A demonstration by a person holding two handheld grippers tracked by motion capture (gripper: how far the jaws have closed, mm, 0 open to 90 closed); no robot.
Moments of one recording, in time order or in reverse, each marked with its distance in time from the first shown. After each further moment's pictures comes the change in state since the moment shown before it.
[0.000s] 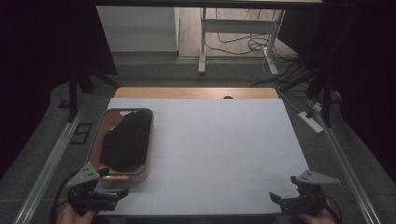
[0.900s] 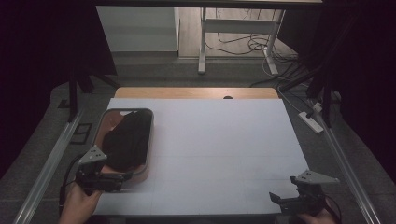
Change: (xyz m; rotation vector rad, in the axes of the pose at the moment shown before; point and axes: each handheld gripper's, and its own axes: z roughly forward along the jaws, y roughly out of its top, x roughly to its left) left arm 0.021 0.035 0.021 0.045 0.032 -0.020; right arm 0.000 0.000 0.001 0.006 0.003 0.001
